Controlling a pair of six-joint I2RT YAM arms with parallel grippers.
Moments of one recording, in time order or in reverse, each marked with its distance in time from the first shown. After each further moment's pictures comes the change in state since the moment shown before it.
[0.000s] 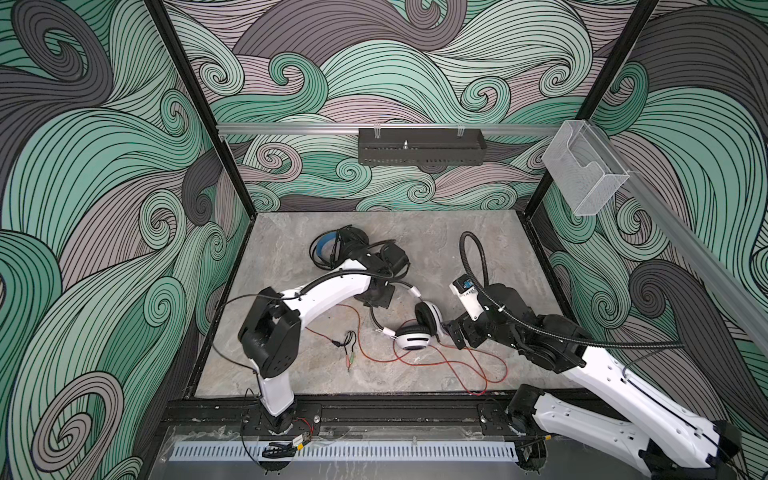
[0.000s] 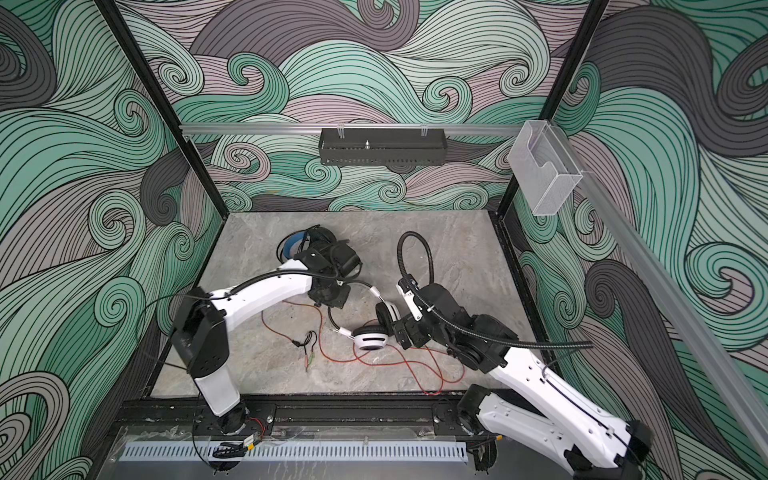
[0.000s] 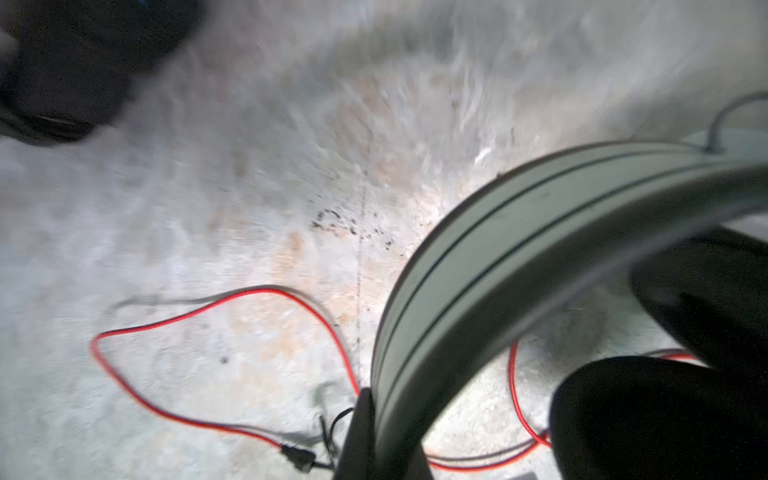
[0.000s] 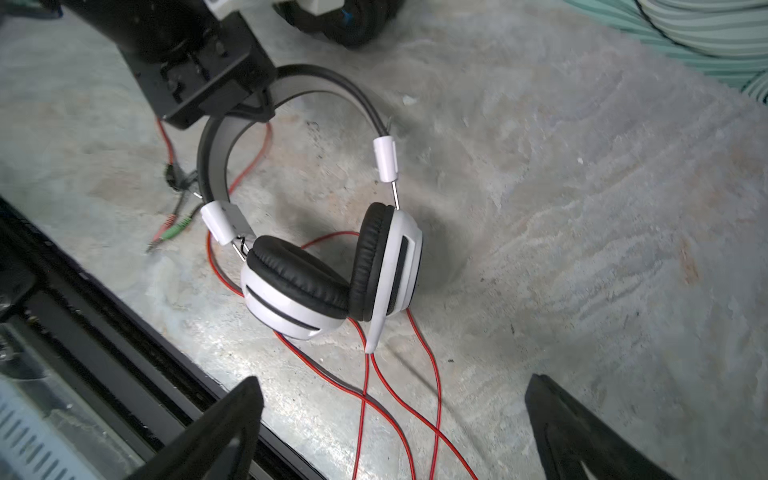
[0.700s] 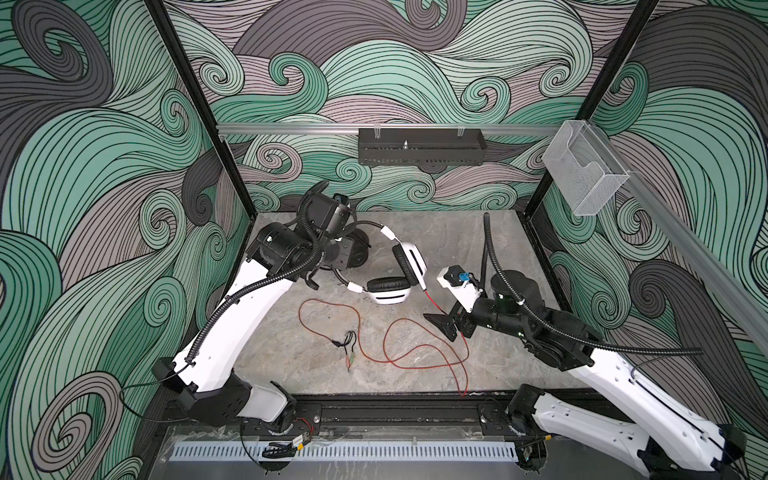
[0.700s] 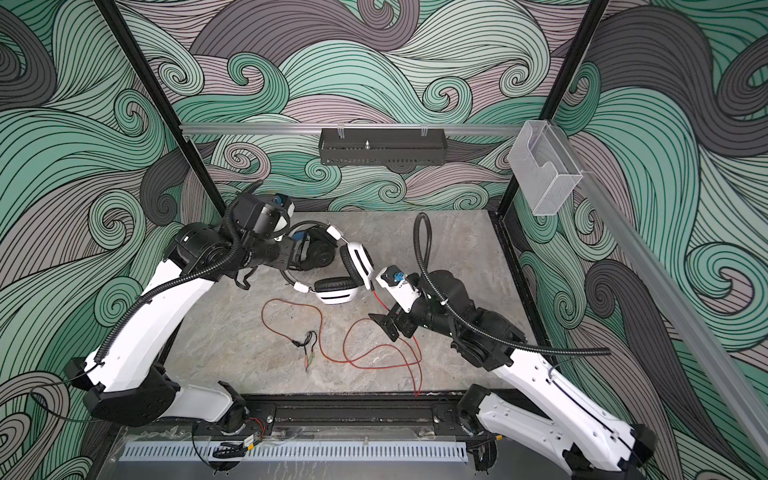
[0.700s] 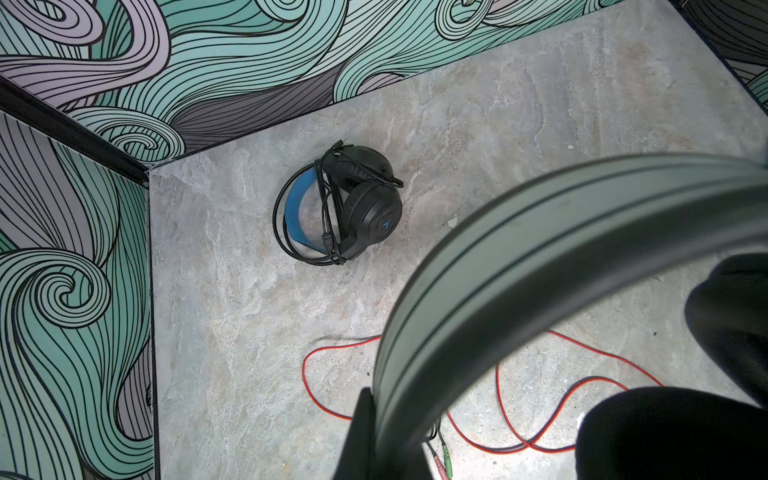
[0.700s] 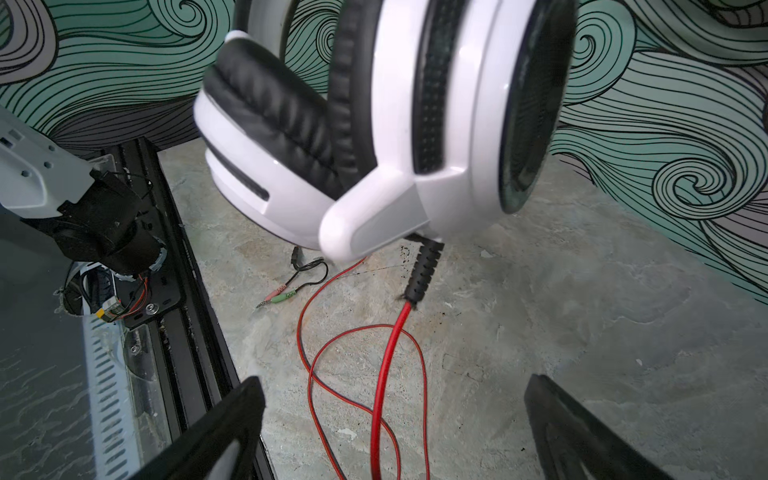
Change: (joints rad) left arm 0.122 -0.288 0.369 -0.232 -0.107 0.141; right arm -0.026 0.061 0.047 0.264 -0.259 -0.201
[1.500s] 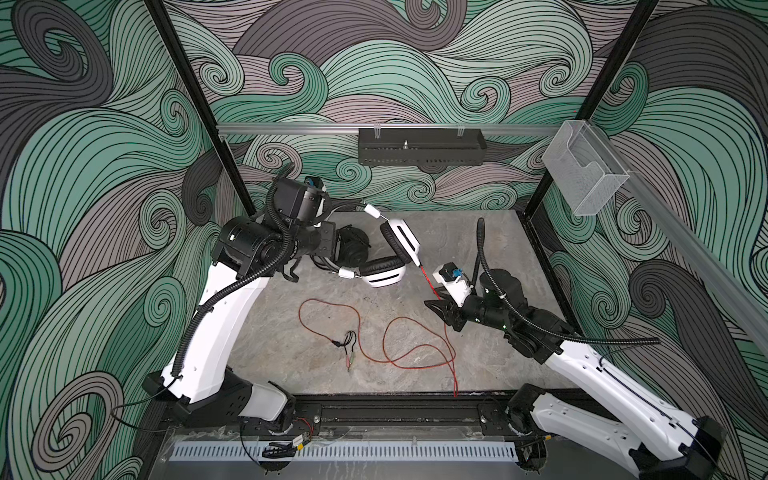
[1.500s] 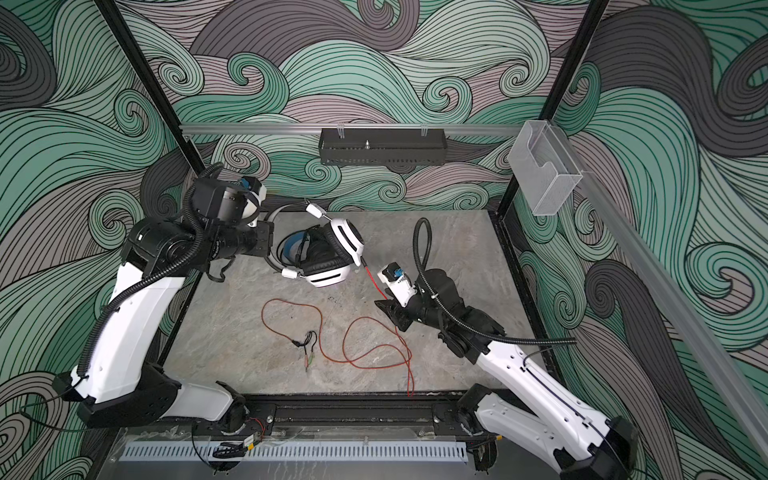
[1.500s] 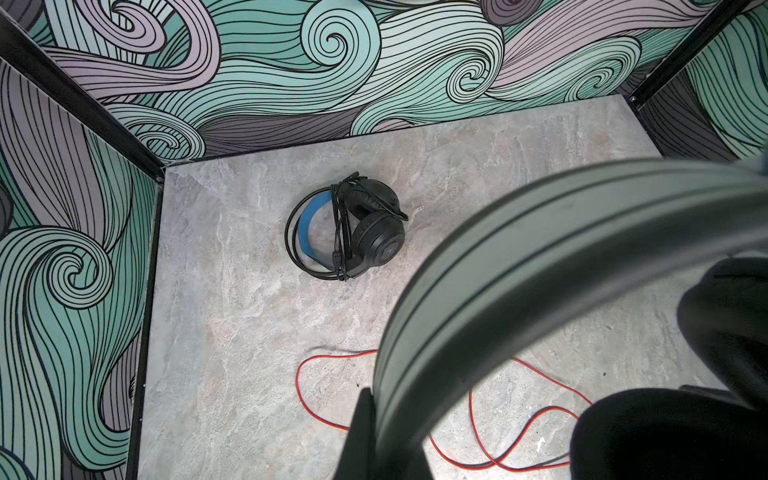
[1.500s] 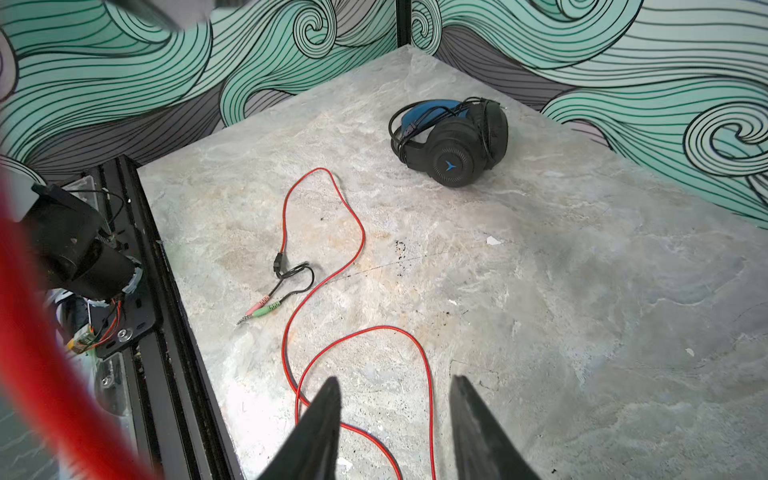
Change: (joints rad) left arm 0.113 0.001 0.176 -0.067 0.080 -0.059; right arm -0.111 0.031 -0.179 0.197 -0.101 0.049
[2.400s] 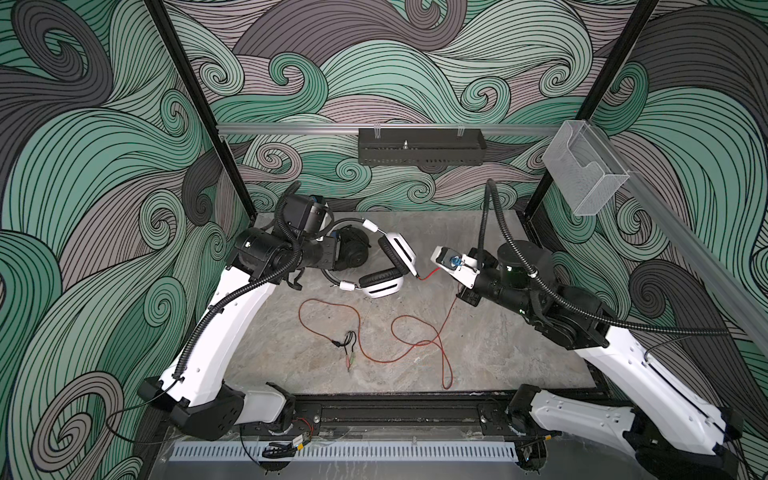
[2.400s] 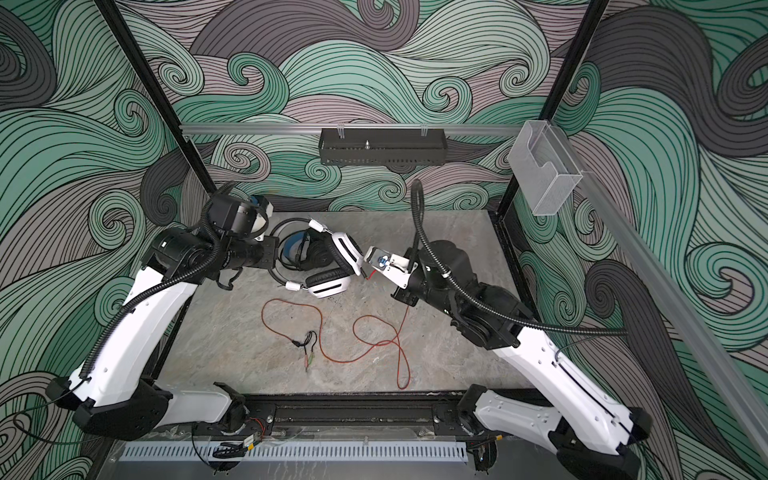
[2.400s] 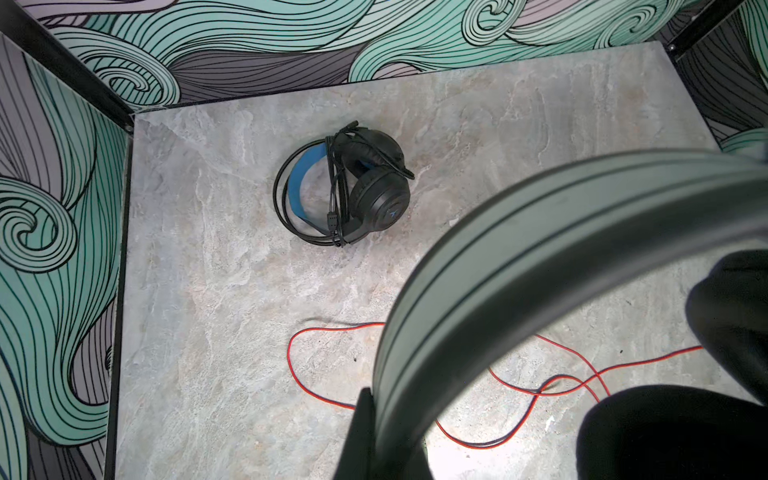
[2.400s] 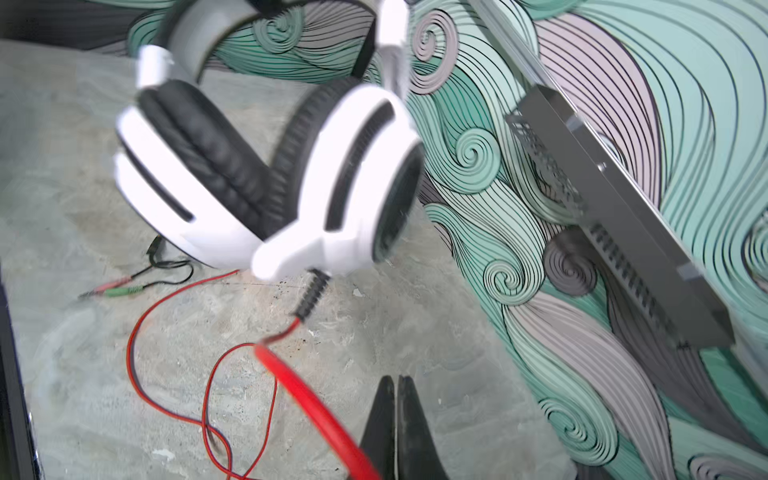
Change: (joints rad) left arm -0.014 -0.080 -0.288 0.107 0.050 0.005; right arm 0.190 0.145 0.575 -0.353 0.354 -0.548
